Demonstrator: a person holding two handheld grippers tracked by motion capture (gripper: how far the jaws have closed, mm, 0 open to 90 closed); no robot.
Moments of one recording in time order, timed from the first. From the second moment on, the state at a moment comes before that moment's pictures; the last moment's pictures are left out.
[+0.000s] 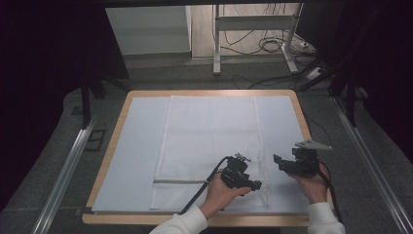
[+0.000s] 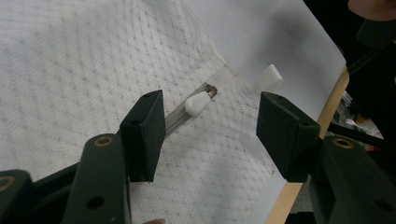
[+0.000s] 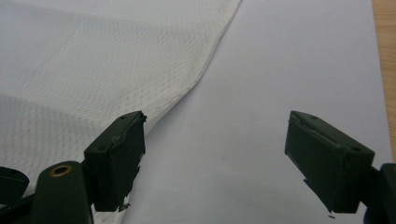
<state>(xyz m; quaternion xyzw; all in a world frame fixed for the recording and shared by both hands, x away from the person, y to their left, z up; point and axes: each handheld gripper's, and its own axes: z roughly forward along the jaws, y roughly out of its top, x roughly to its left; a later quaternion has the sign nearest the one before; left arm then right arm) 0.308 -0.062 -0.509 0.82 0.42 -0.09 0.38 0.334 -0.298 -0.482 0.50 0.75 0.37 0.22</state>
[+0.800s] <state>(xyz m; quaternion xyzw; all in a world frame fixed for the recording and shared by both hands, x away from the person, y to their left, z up) 0.314 -0.075 -0.517 0.82 0.42 -0.10 0.37 0.334 -0.298 -0.482 0.50 0.75 0.37 0.23</state>
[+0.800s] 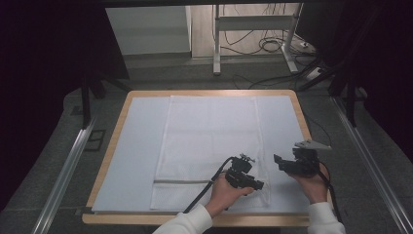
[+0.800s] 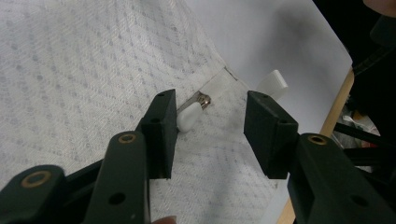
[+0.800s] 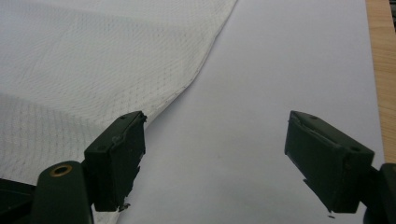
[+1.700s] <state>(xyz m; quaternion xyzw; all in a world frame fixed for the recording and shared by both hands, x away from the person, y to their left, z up) 0.315 -0.076 -0.523 0.83 0.41 -0.09 0.38 0.334 -0.300 -0.482 0.50 0.75 0.36 0.23</state>
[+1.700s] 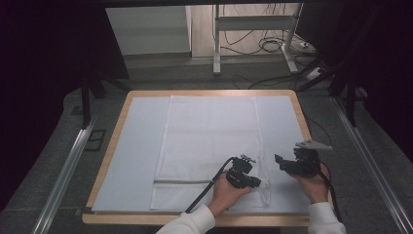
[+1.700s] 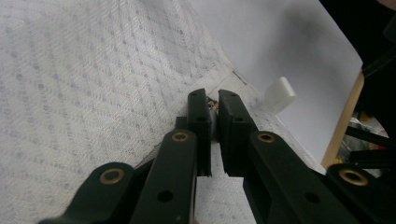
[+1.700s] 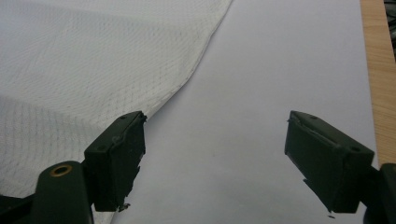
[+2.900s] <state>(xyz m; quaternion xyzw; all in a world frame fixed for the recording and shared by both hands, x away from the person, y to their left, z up) 0.309 -0.028 -0.489 0.81 0.39 -0.07 0.43 0.333 -0.306 -0.472 0.53 0.73 0.41 0.13</state>
